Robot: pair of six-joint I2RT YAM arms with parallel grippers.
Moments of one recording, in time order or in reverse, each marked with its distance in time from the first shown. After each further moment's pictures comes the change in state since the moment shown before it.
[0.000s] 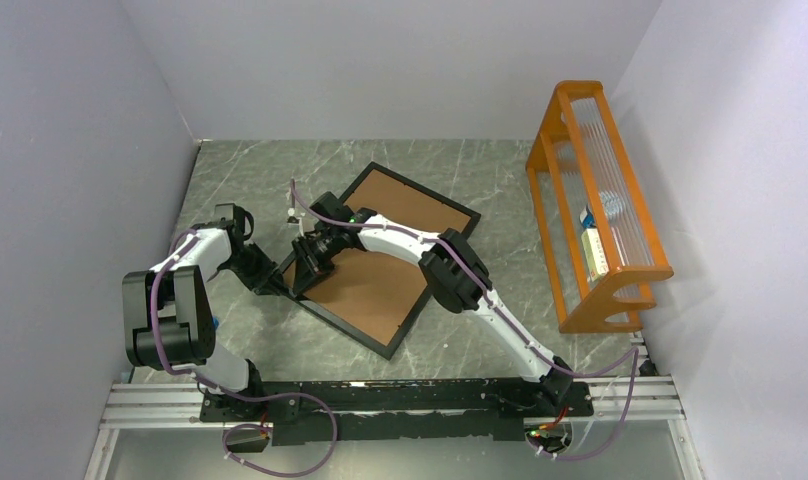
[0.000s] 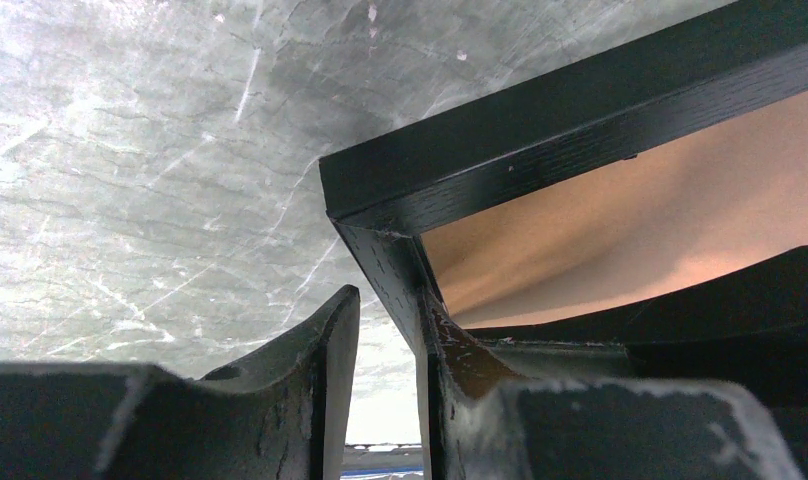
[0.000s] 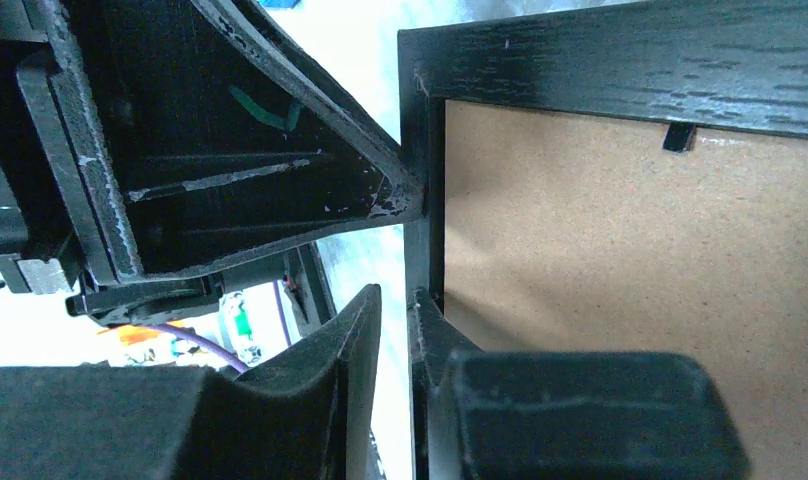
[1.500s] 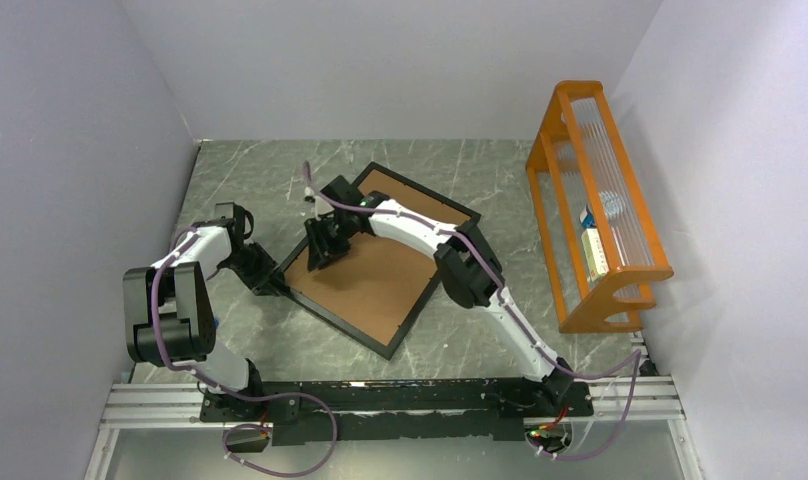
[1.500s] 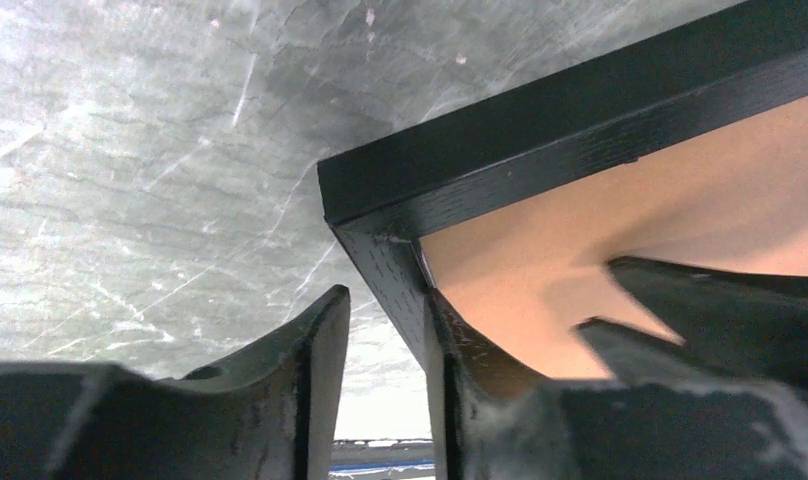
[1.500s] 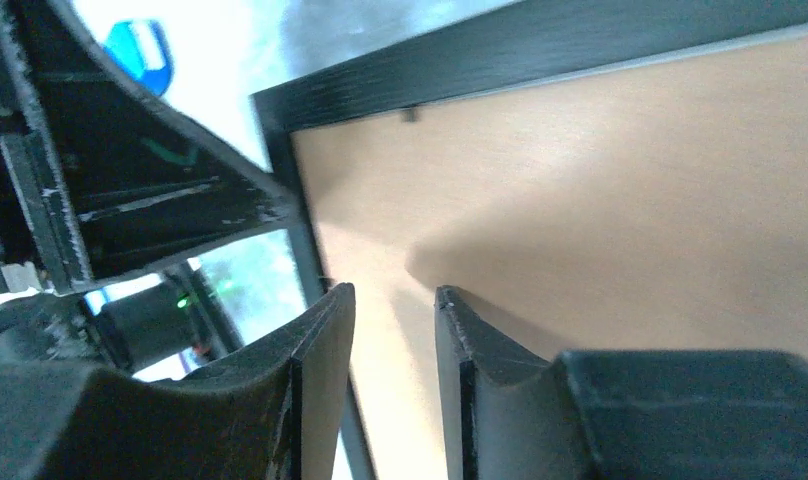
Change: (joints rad) left arm 0.003 0.019 0.017 -0.014 0.008 0.005; right arm -0.037 -0.076 0.015 -0.151 0.312 -0.081
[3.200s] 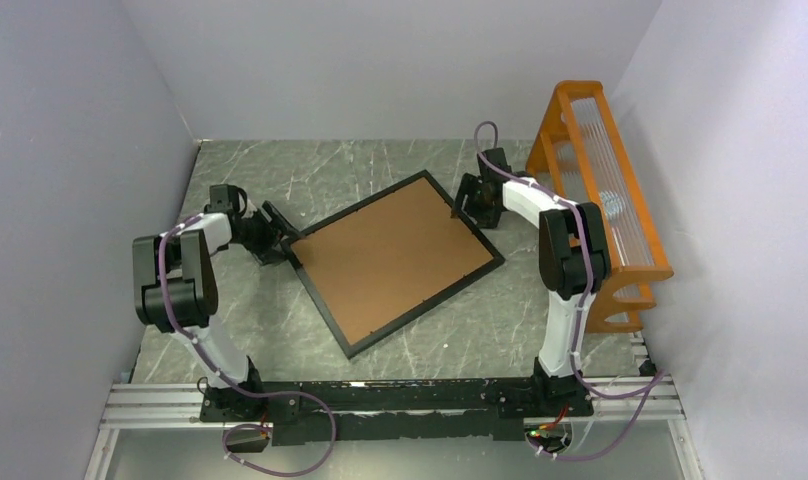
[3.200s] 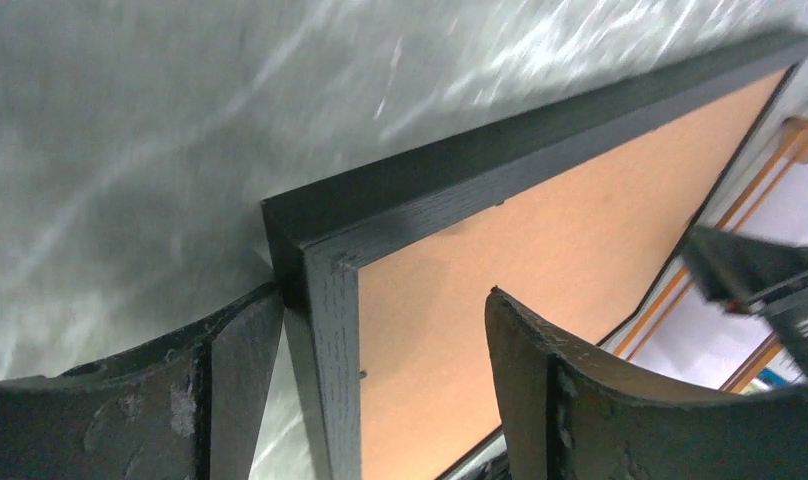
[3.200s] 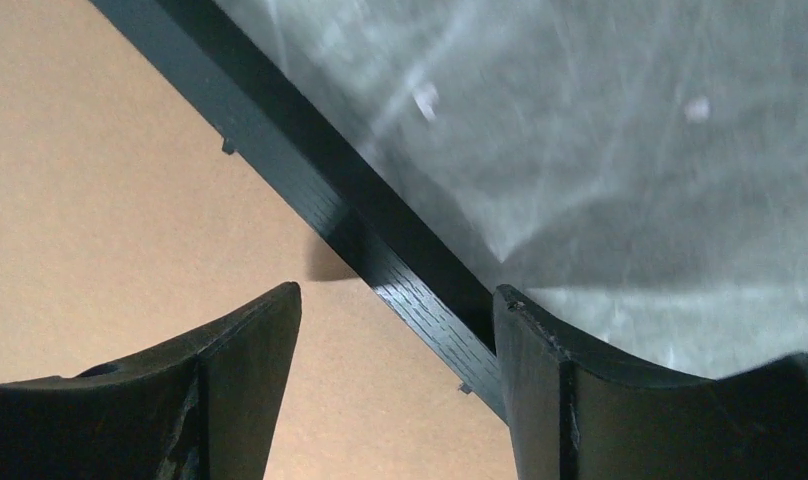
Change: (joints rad) left arm 0.032 0.179 0.076 0.400 0.306 0.014; right arm -0.635 -0.492 -0.729 0.150 0.515 0.098
